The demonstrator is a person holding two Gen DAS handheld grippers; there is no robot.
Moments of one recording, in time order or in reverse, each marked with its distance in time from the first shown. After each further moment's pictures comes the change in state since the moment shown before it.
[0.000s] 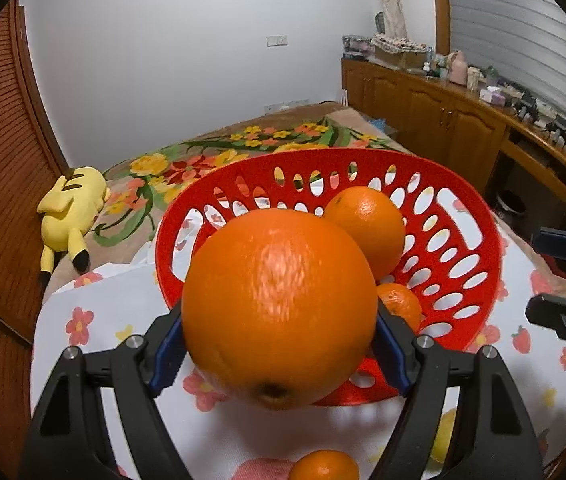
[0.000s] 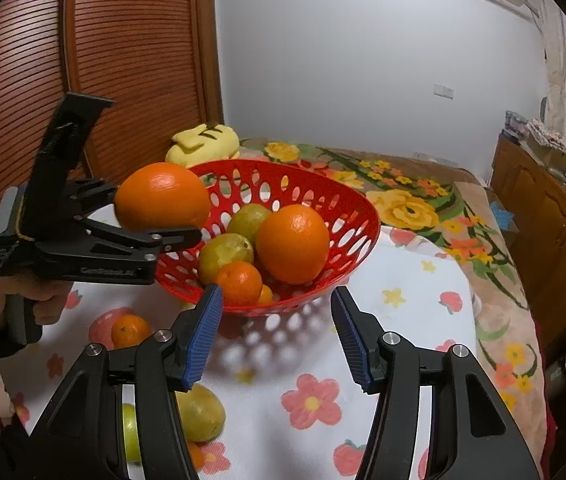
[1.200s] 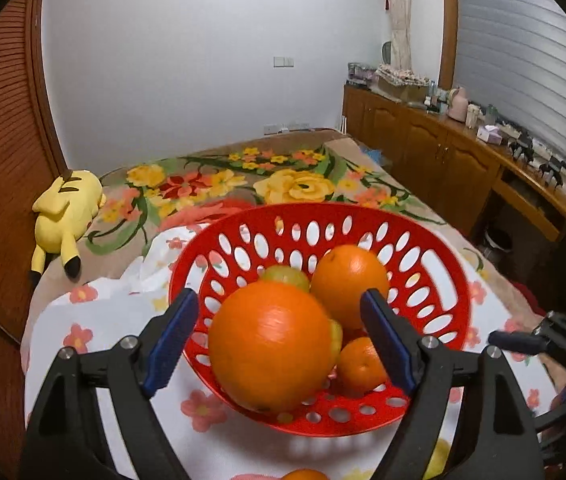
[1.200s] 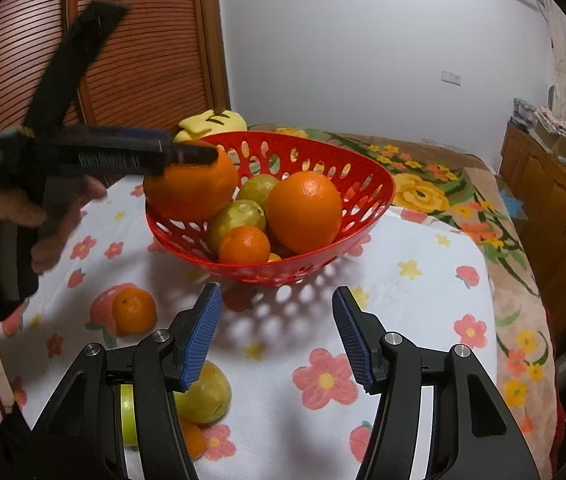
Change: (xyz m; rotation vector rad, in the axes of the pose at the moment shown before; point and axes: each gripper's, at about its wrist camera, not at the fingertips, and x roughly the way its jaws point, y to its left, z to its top) left arm -0.027 0.017 0.031 -0.082 -0.082 -0.060; right arm 0.009 0.004 -0.021 0.003 0.036 0.033
